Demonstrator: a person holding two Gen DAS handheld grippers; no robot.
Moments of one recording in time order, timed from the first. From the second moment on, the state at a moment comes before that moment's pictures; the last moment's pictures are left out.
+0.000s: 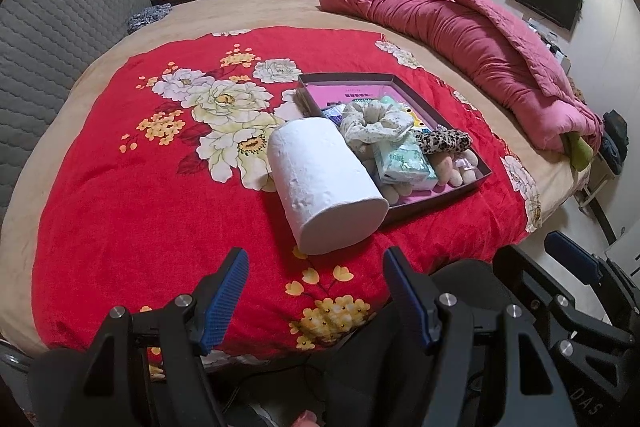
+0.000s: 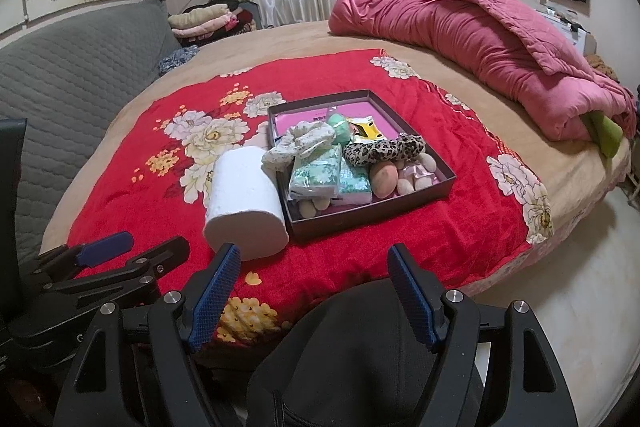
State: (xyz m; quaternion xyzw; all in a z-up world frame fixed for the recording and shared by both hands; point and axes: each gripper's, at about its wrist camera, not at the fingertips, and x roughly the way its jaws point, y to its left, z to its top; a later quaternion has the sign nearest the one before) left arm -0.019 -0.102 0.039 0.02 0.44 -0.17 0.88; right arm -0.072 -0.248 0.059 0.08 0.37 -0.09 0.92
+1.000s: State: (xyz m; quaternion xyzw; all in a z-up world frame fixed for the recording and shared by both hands) left arm -0.018 -0.096 0.040 0.02 0.44 -0.16 0.88; right arm -0.070 -0.247 0.056 0.07 0.37 -0.09 0.92
